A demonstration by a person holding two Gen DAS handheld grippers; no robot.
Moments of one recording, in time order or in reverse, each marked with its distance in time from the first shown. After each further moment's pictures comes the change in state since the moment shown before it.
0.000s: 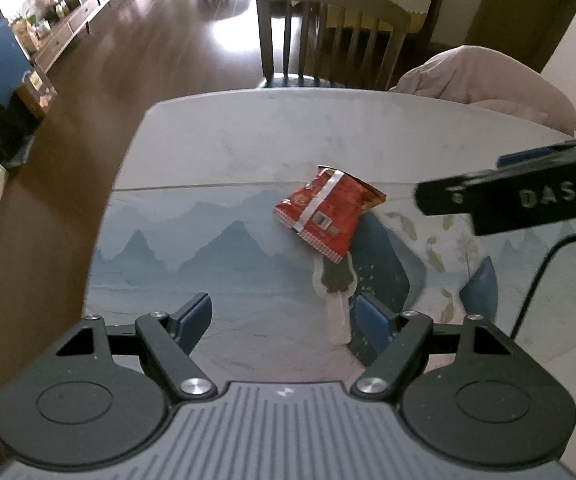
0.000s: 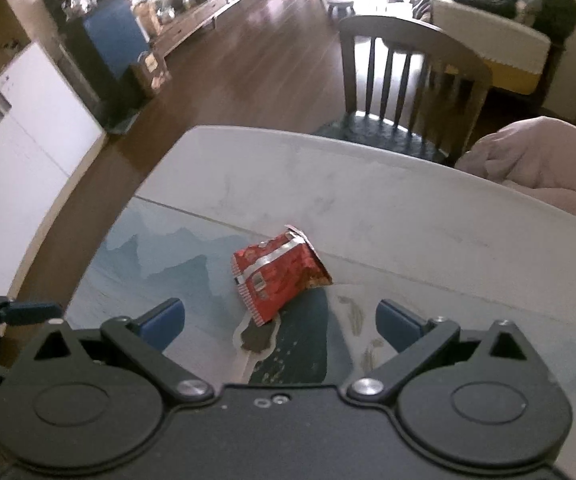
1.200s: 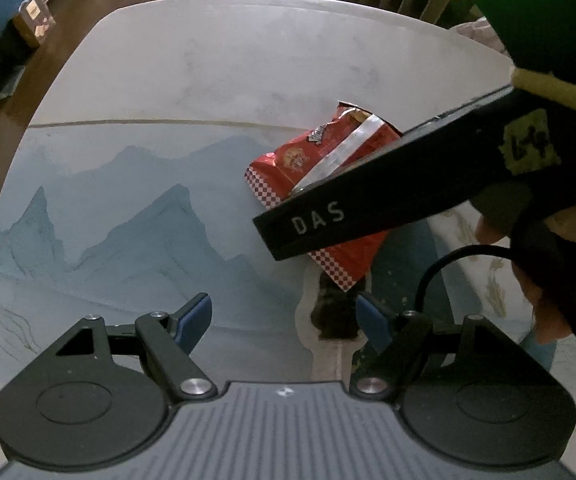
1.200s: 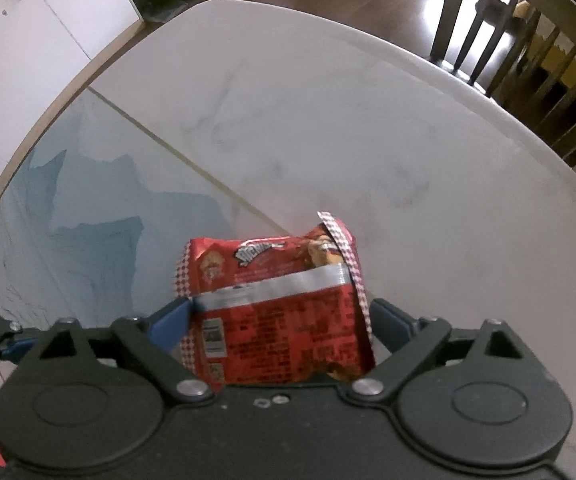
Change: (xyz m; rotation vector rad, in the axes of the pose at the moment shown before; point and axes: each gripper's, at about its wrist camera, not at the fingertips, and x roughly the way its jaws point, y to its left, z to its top) left arm 0.155 -0.015 0.023 -0.118 0.157 0.009; right arm 0.207 0.008 0.032 -0.285 0.231 0.052
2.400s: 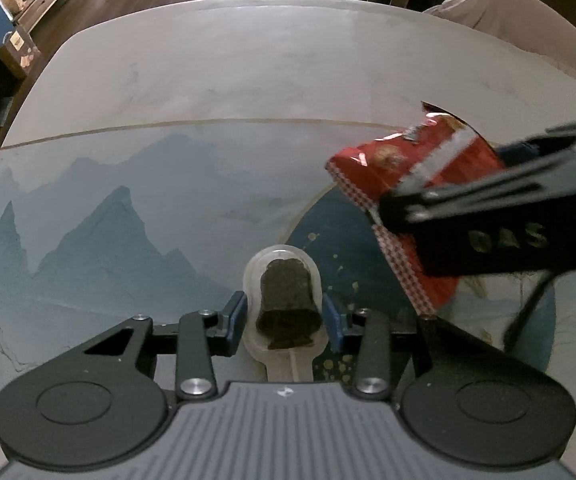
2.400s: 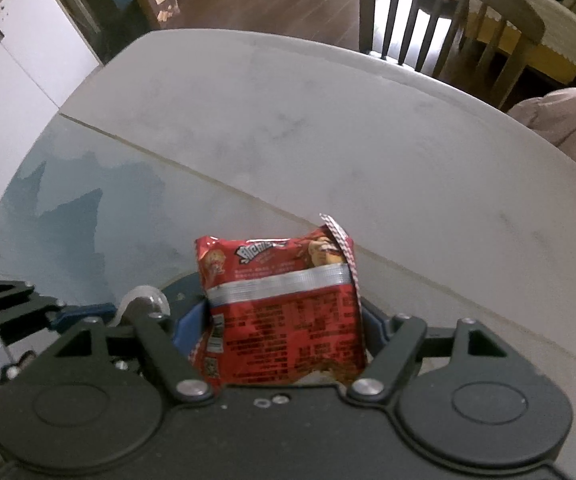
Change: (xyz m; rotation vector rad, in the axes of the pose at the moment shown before) left arm 0.001 -0.038 -0.023 0.075 -0.040 0.007; right arm -0.033 -0.031 -0.046 0.163 -0.093 -0.028
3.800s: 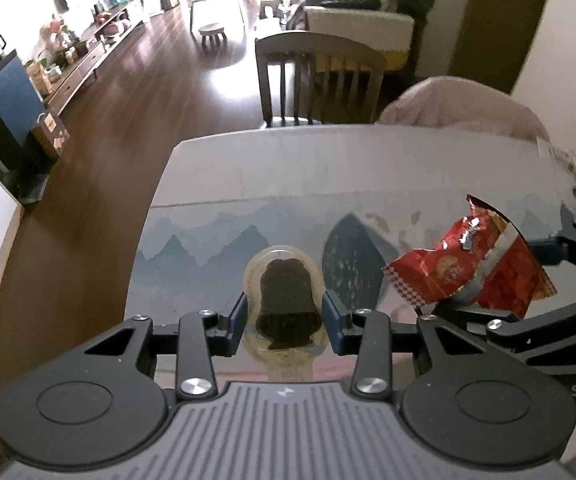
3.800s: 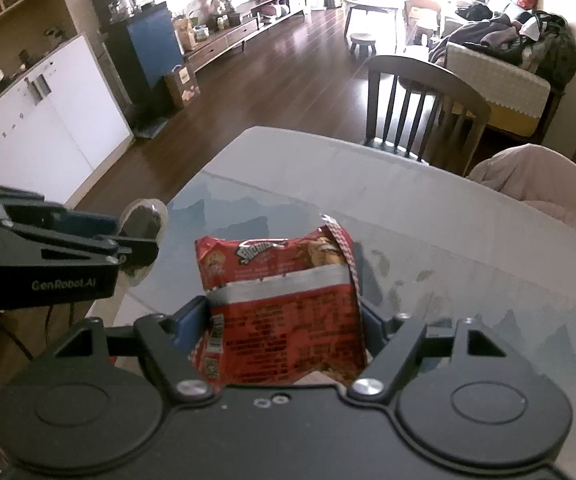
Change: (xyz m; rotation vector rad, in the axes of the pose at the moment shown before) left arm -0.266 0.065 -0.114 0.105 -0.262 0.016; right arm -0.233 0.134 -0.118 0.010 -0.250 -0.029
